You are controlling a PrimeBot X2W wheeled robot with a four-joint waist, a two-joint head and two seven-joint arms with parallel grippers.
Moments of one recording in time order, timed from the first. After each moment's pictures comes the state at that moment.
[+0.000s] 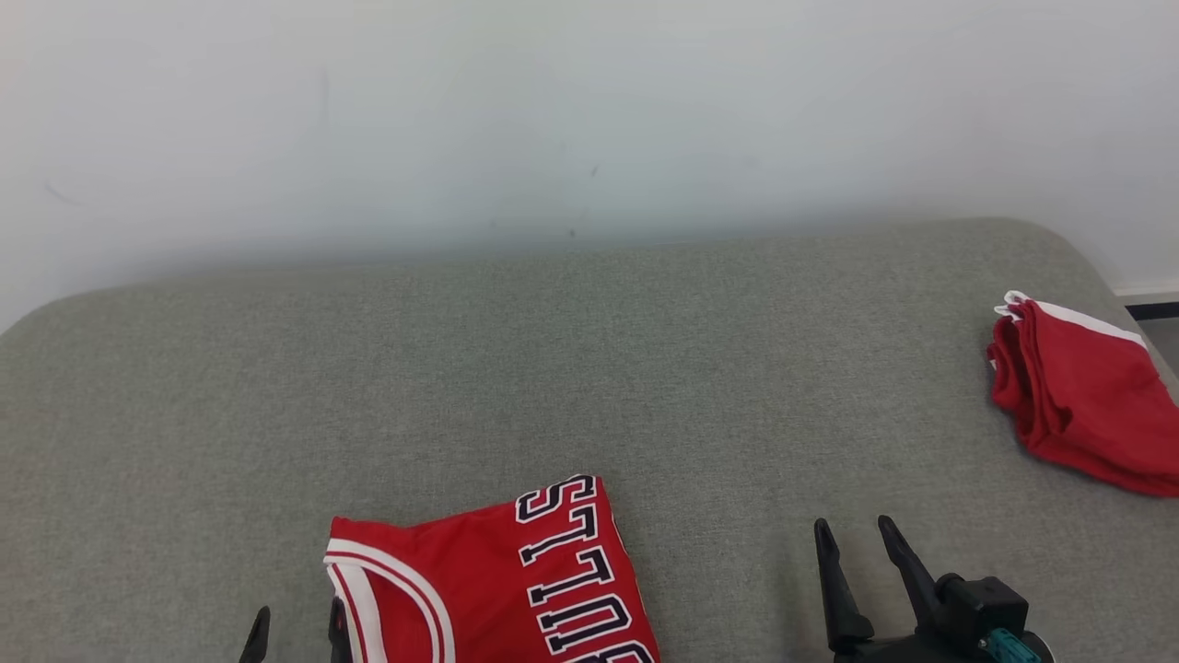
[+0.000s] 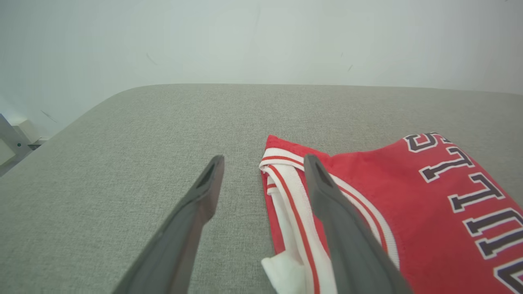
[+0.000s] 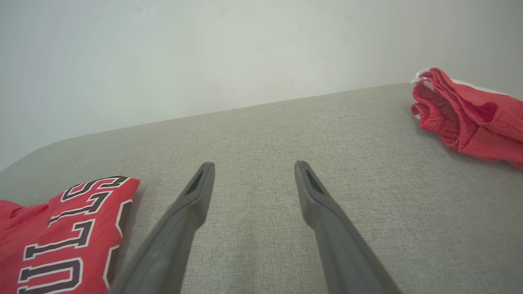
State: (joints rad) left arm 0.06 0.05 0.01 0.29 -0.11 -0.01 -0.26; right arm -0.06 -0.05 0.02 0.39 0.17 0.13 -0.26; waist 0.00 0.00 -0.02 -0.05
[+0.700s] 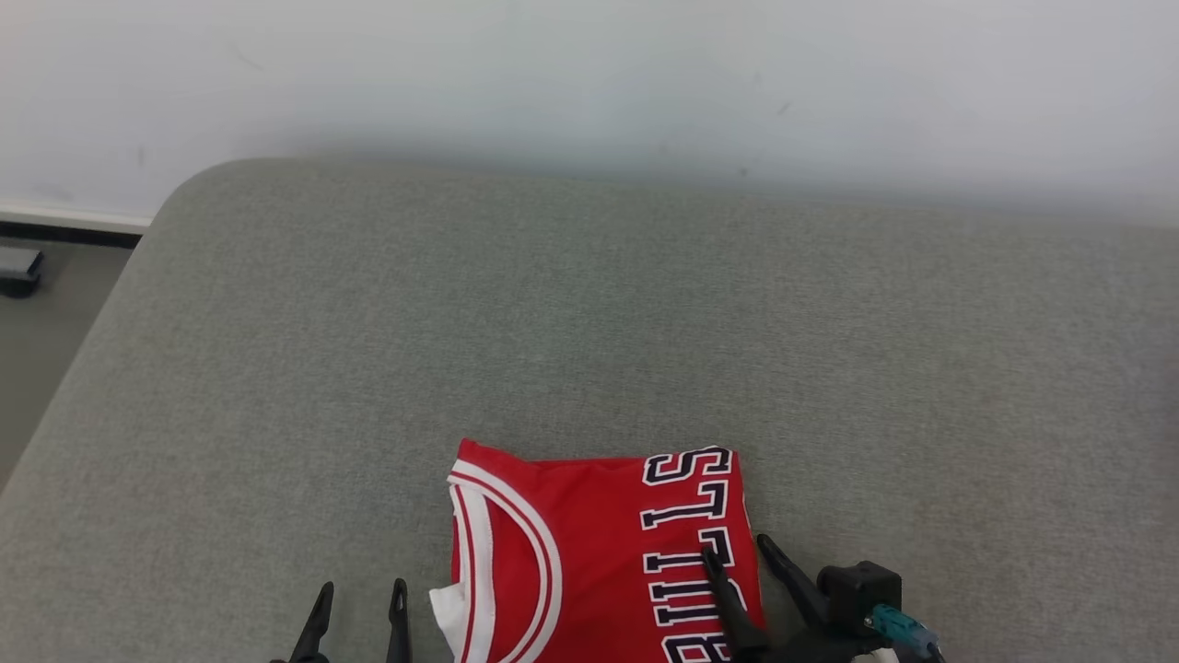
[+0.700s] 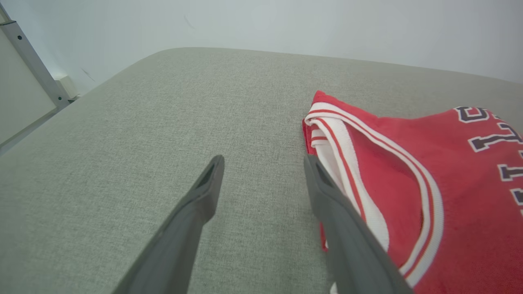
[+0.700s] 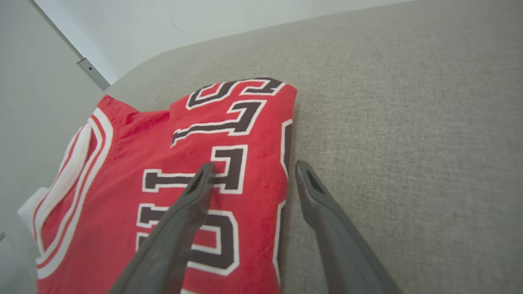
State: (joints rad) left arm 0.02 0.05 -0.11 0.31 -0.15 0.00 -0.26; right arm -0.20 -0.05 0.30 0.62 0.33 0.13 -0.26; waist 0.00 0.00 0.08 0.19
